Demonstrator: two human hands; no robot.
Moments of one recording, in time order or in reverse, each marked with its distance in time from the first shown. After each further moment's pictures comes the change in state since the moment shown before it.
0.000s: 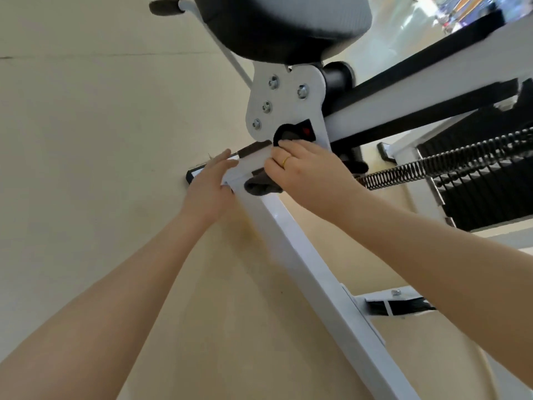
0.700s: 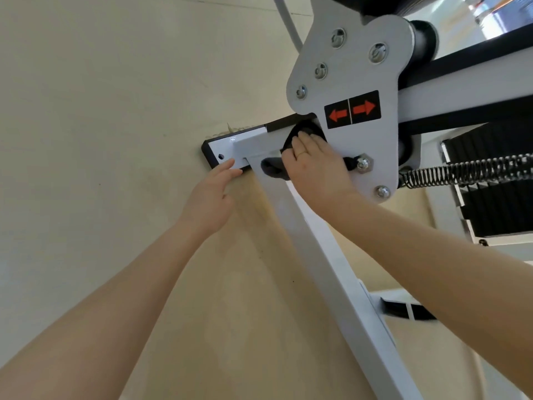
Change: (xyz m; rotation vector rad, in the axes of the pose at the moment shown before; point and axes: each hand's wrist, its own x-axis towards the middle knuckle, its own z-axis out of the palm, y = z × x) left_hand -0.025 -0.072 0.011 0.001 -0.082 -0.110; right_hand 0.035 -0.048 0.072 0.021 -0.269 0.157
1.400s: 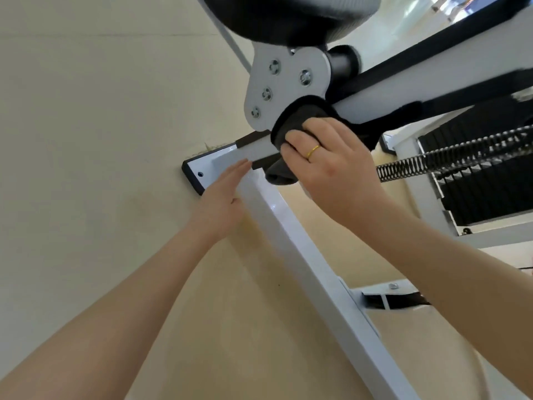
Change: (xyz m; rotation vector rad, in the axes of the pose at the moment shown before) left_hand -0.010 0.073 0.008 -0.104 -0.072 0.108; right_hand -0.063 0.060 -0.062 0.001 0.742 -0.059
